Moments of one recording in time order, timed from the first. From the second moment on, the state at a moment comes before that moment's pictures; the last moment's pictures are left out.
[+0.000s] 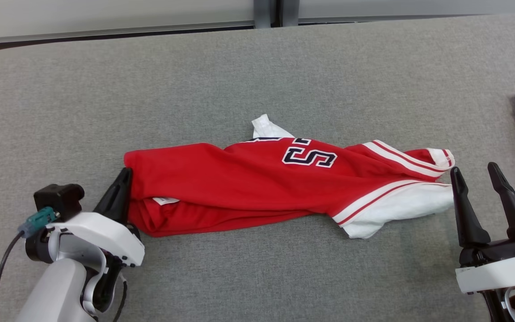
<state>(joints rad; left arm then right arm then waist) -0.34 0.27 -0.29 0.41 -0.63 -0.05 -0.07 -0.04 -0.25 0.08 -0.06 0.38 0.13 -0.10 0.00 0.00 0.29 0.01</state>
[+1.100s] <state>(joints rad) 0.07 0.35 -0.37 -0.33 -0.57 0.17 0.10 0.02 -0.22 0.01 -0.15 0.37 0.13 -0.06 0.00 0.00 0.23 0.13</state>
